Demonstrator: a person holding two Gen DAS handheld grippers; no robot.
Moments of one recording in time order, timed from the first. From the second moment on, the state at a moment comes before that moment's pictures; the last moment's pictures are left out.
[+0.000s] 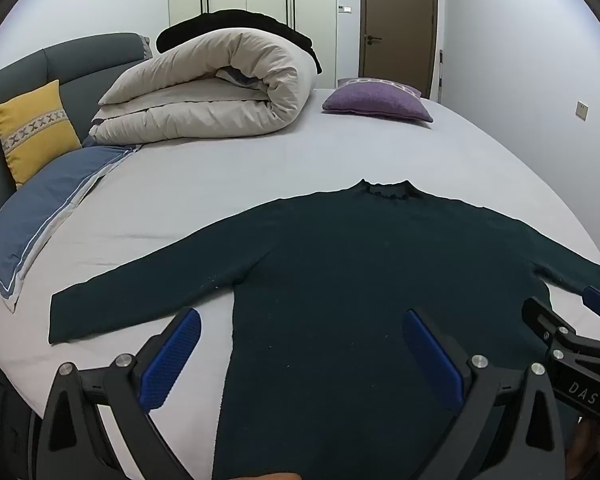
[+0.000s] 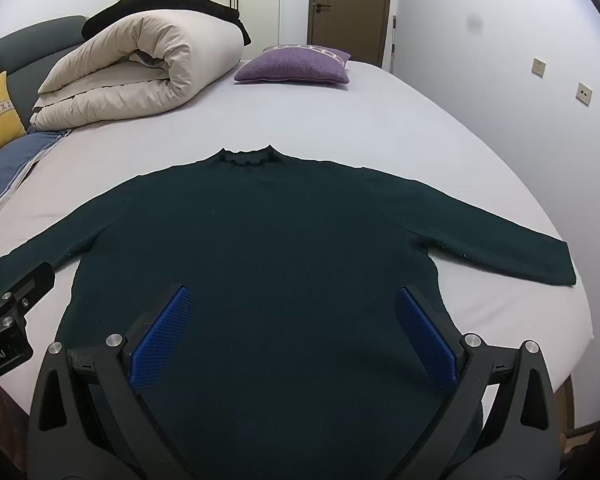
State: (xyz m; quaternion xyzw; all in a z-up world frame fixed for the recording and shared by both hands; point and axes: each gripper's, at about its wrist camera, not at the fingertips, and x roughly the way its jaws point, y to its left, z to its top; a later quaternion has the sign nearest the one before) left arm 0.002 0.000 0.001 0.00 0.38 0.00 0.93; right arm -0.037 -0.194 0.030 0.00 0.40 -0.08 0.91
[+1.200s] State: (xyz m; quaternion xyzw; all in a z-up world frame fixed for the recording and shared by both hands) left arm -0.007 0.004 0.007 0.01 0.36 0.01 0.93; right arm -0.035 -0.196 0.024 0.00 0.41 -0.09 0.91
